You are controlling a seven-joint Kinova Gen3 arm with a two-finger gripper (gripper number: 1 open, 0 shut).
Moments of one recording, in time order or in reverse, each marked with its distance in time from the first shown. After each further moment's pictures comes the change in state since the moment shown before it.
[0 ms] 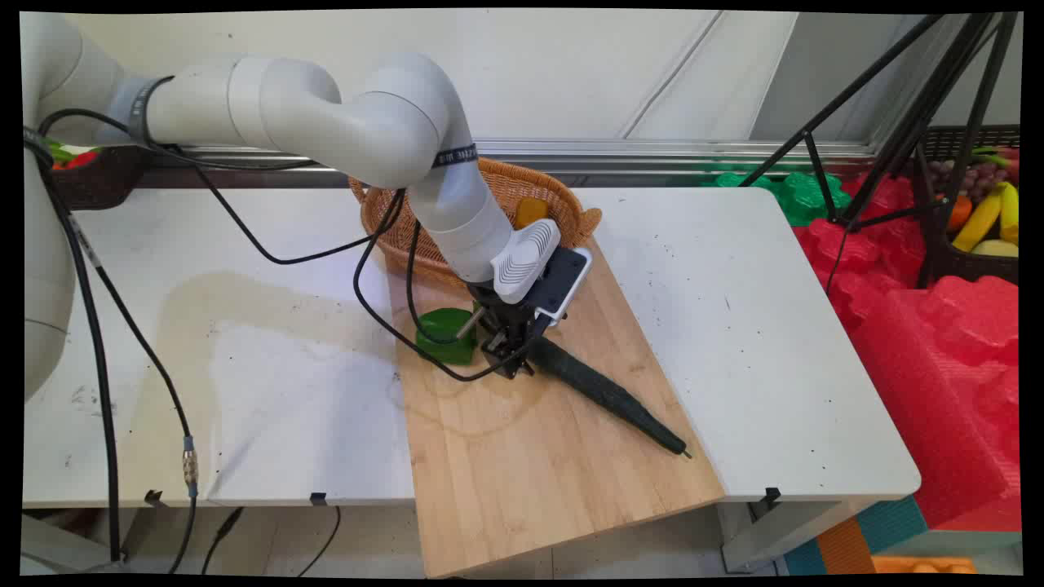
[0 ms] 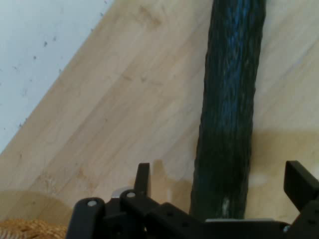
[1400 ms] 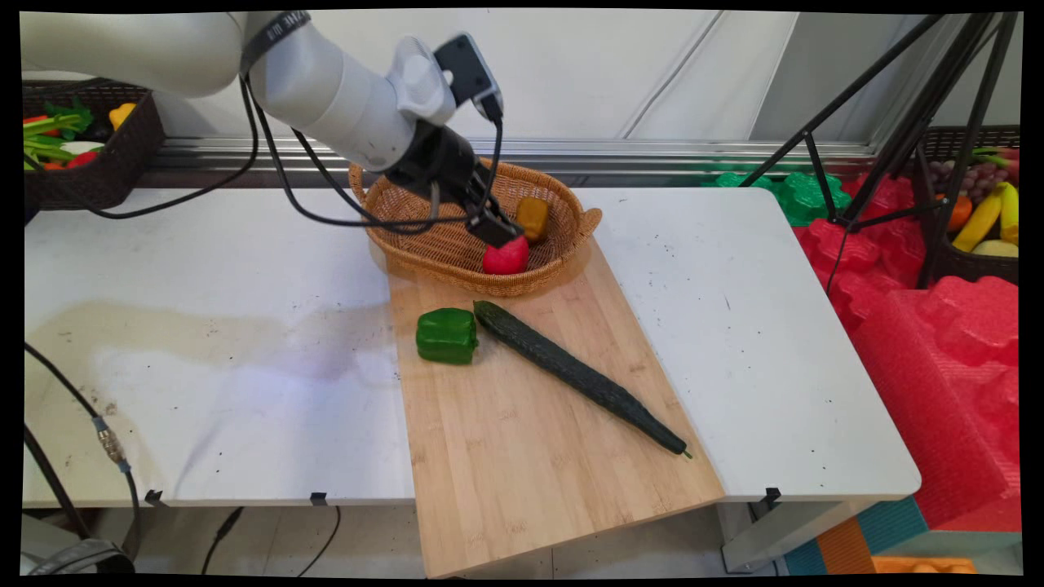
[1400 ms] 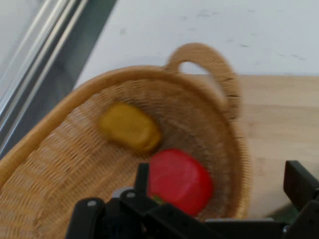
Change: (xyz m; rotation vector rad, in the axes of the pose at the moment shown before) arm -0.059 0.007 -0.134 0.390 0.144 -0.871
